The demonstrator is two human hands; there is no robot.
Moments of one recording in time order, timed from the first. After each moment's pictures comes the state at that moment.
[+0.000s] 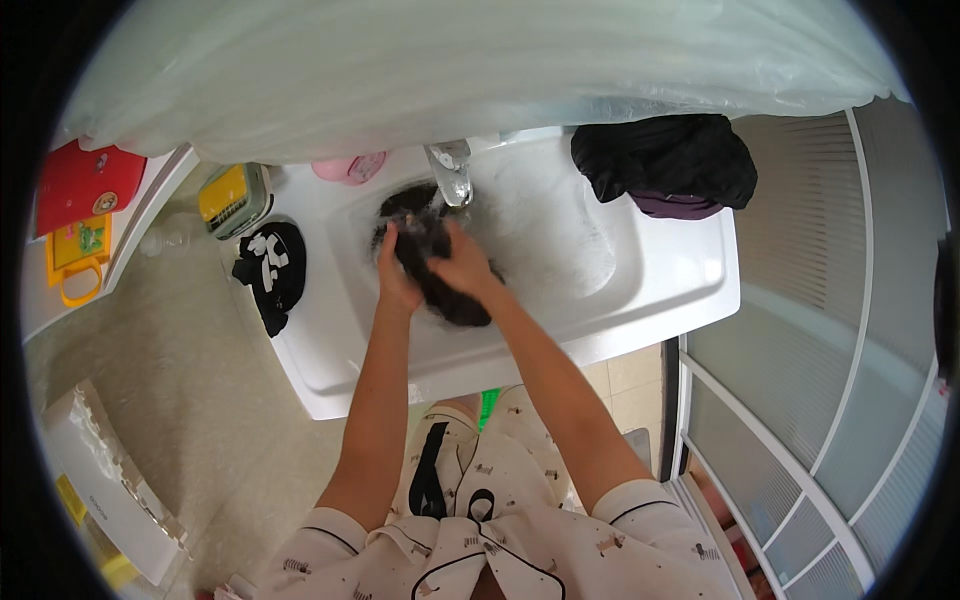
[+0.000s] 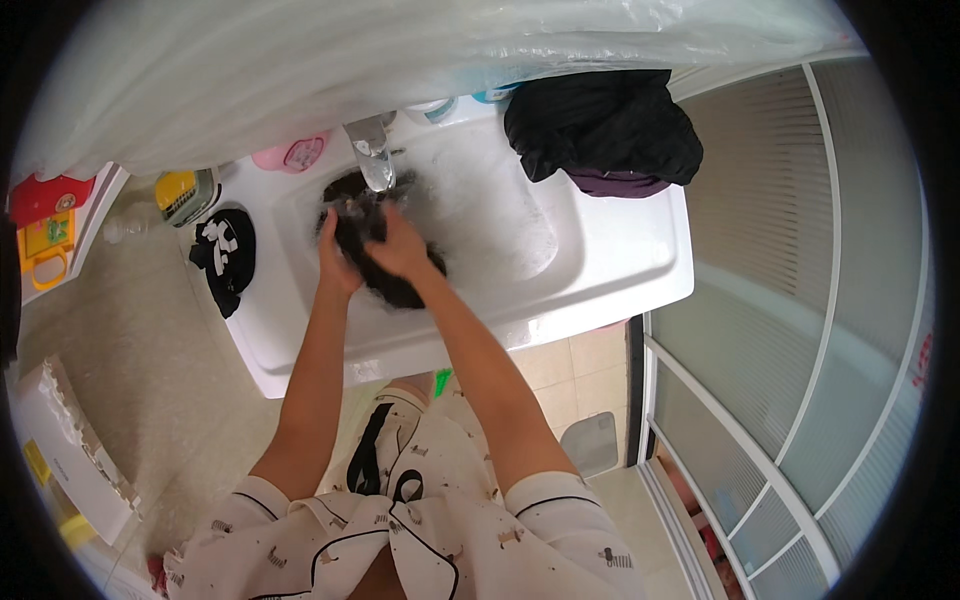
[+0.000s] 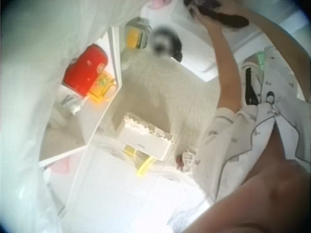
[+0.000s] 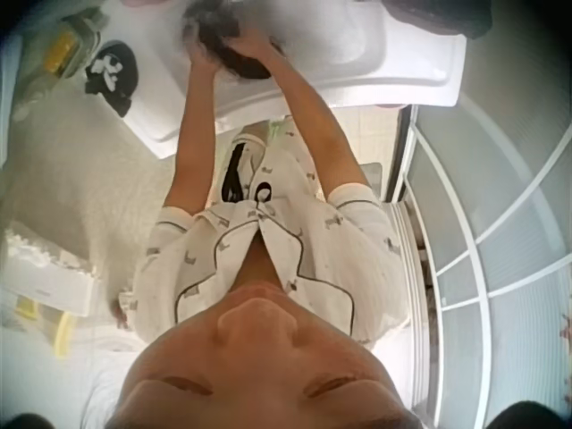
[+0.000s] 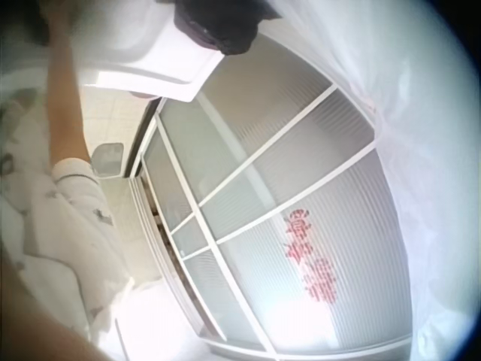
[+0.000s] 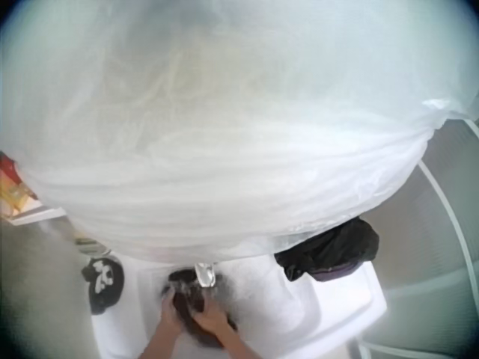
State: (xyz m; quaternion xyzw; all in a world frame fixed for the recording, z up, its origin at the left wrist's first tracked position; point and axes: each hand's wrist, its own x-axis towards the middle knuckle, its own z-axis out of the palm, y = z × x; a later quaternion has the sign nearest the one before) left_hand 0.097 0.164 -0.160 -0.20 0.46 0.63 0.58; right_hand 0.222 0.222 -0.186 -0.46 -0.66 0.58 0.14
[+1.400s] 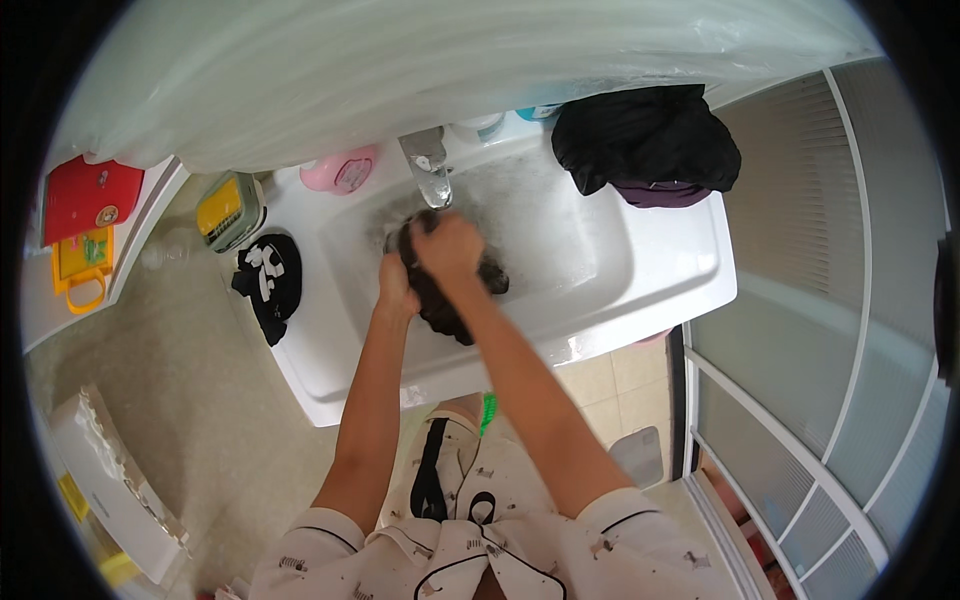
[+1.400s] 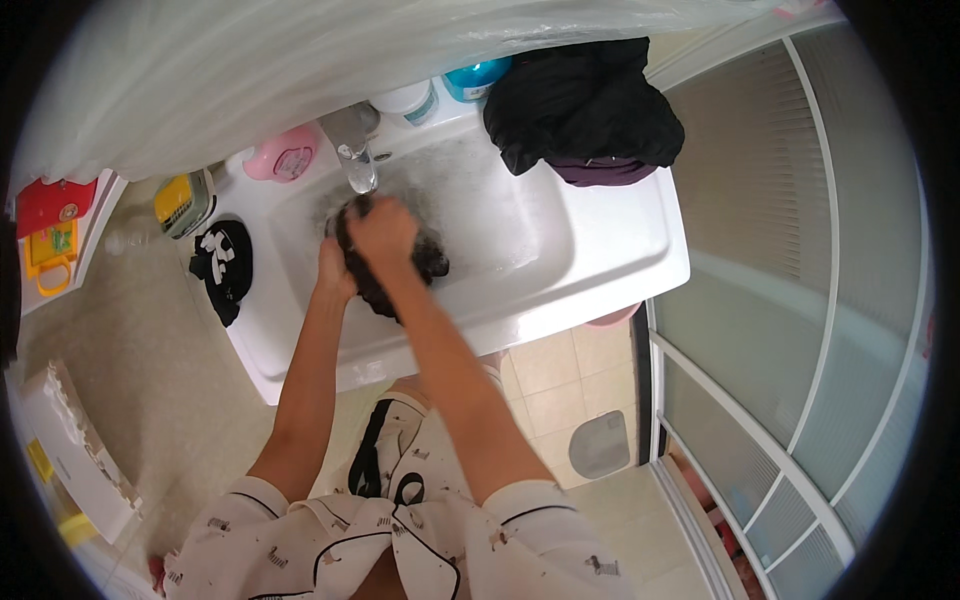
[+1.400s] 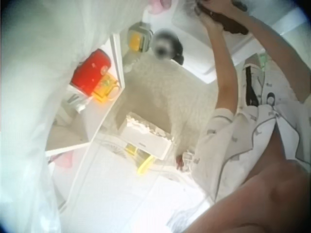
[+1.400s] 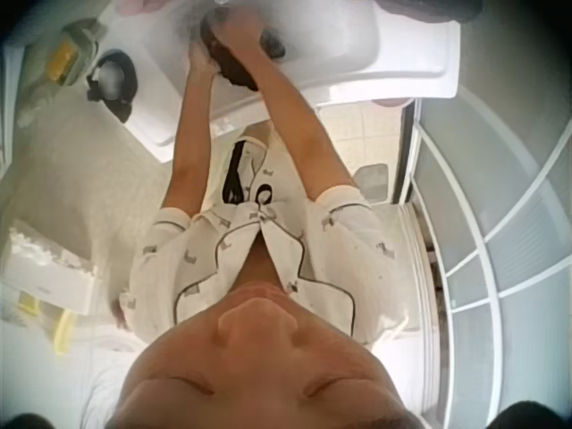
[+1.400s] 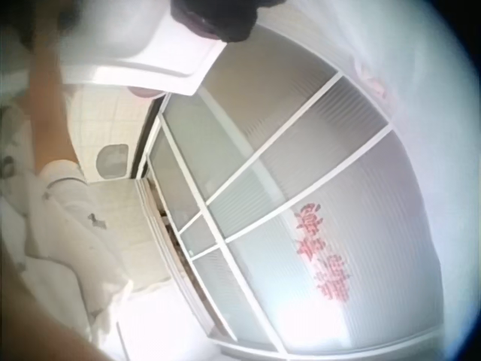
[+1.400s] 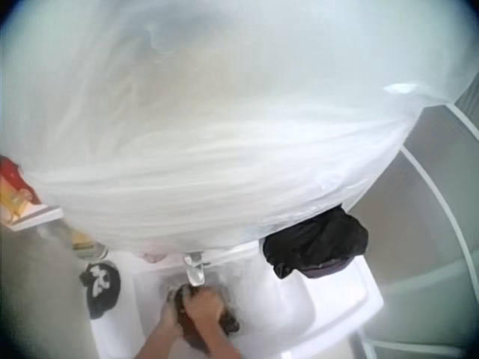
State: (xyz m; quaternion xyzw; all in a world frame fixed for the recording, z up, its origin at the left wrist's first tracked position) left_hand 0.106 0.159 -0.182 -0.11 0.50 0.62 0.59; right_hand 0.192 0.246 -0.133 -0.64 -0.66 0.40 0.08
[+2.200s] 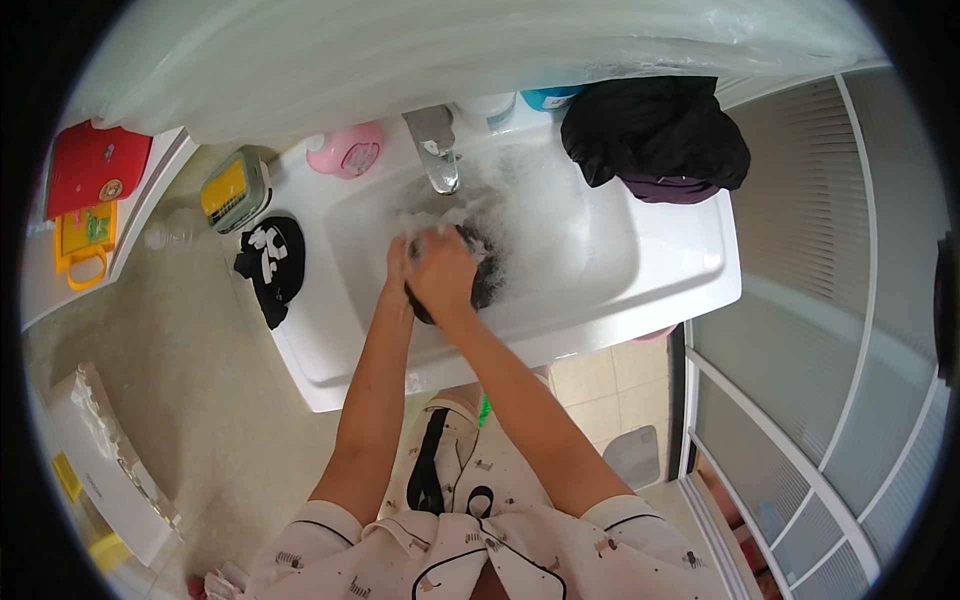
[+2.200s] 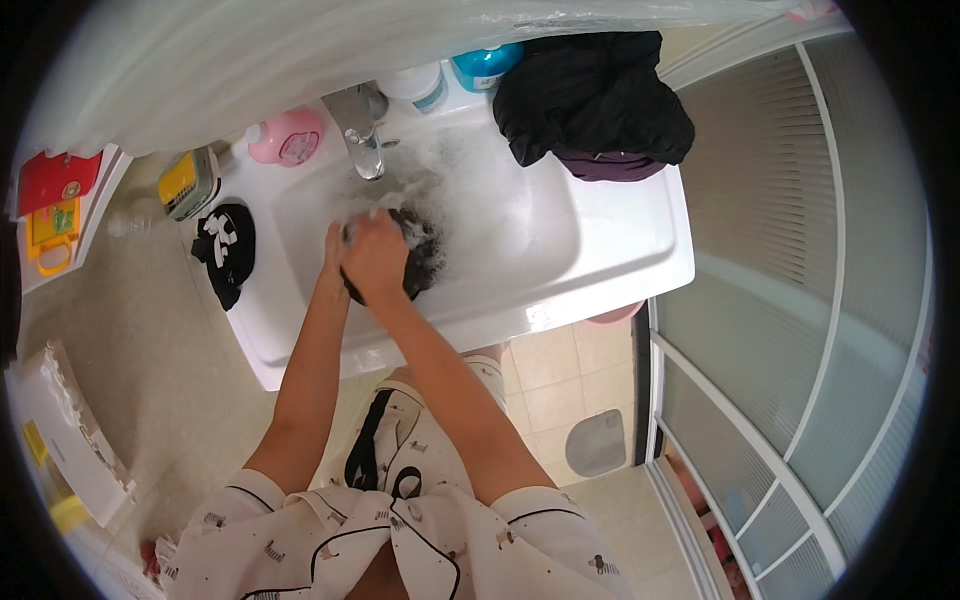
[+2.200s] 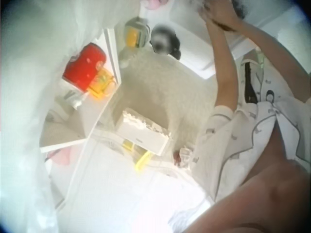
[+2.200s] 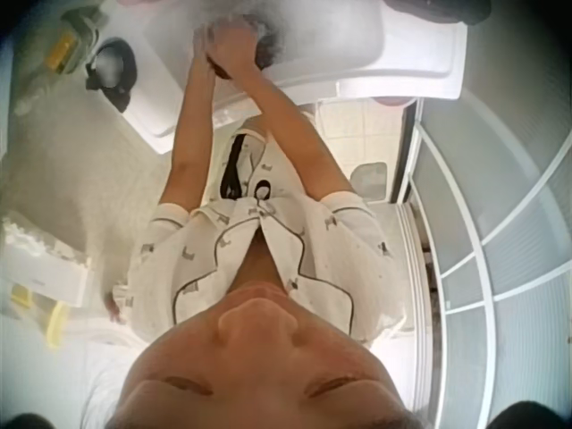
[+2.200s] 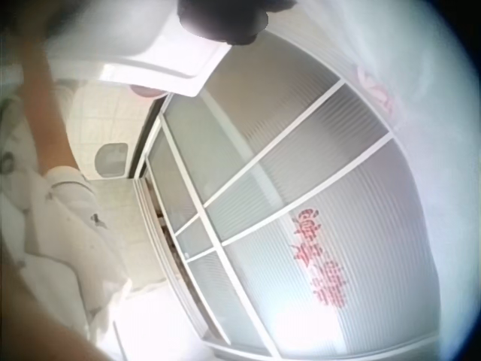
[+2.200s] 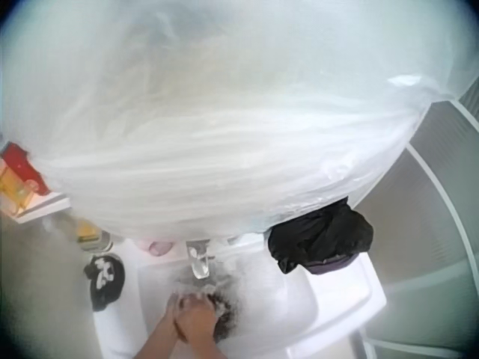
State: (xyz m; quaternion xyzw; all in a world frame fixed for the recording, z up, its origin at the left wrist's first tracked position) left_hand 0.094 0.153 -0.191 0.02 0.62 0.54 0.57; right_hand 0.202 0.188 -0.111 -0.55 -0.72 0.35 0.24
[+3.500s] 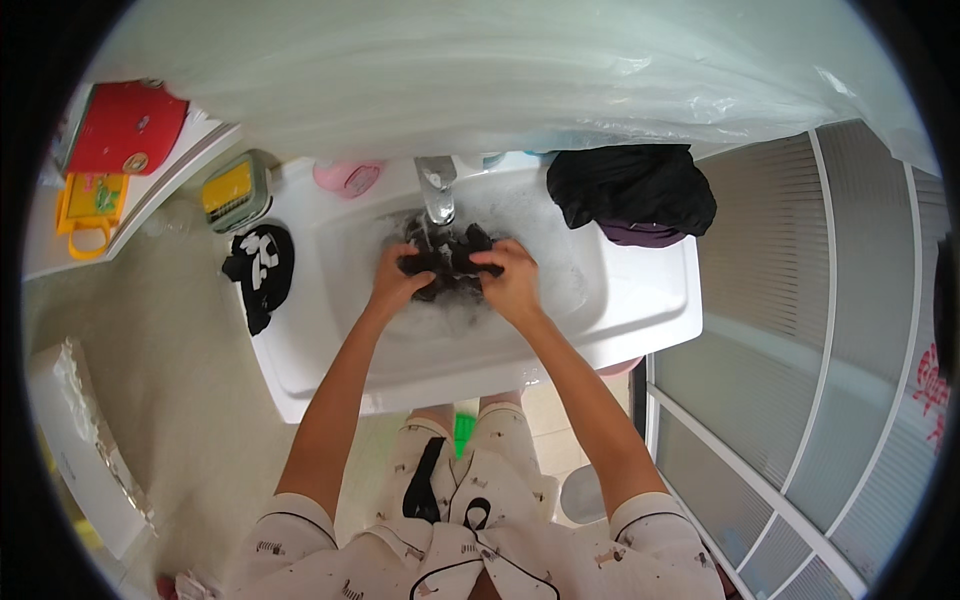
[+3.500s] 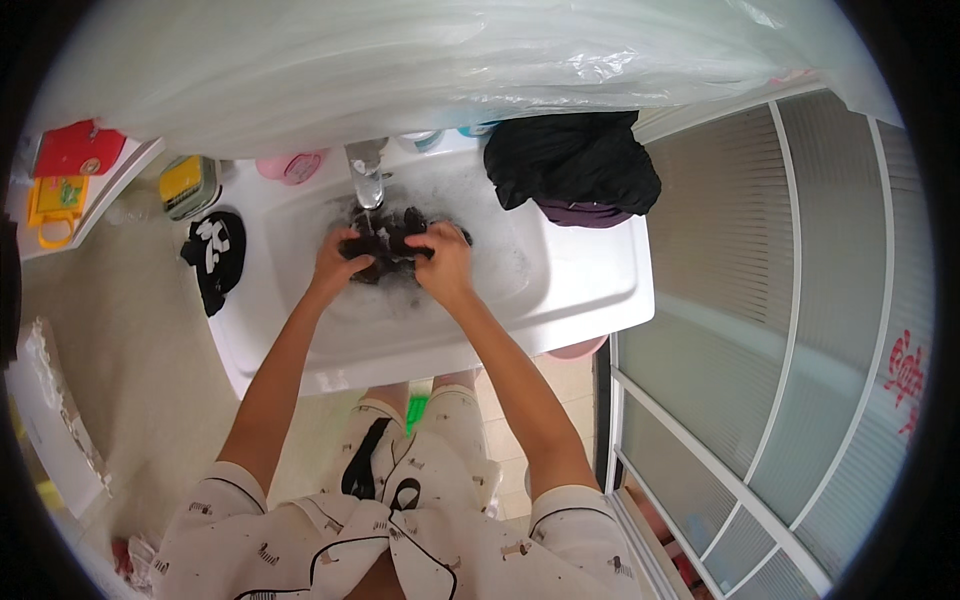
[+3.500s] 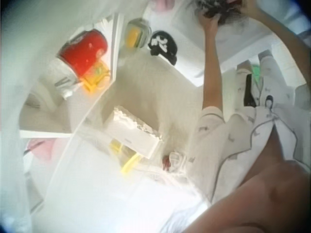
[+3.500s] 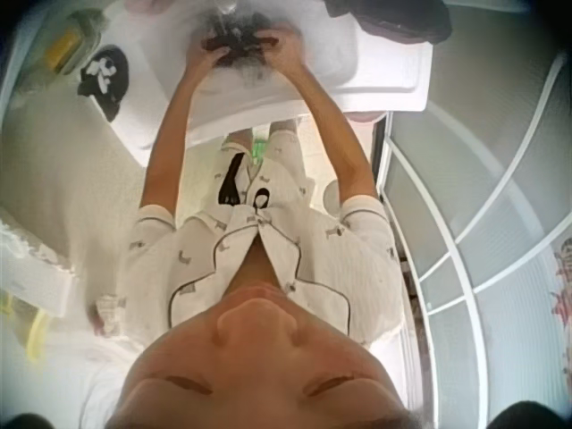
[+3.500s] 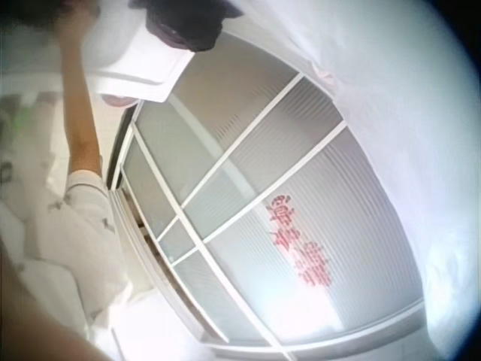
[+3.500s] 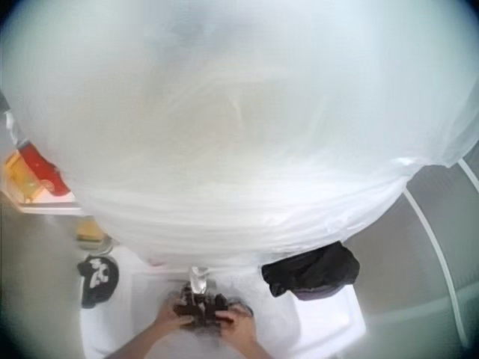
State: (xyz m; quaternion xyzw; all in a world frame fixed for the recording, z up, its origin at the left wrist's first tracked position) left_hand 0.104 0.159 -0.157 0.36 0.77 0.35 0.40; right_hand 0.310 0.262 -0.124 -0.44 -0.75 0.42 0.25
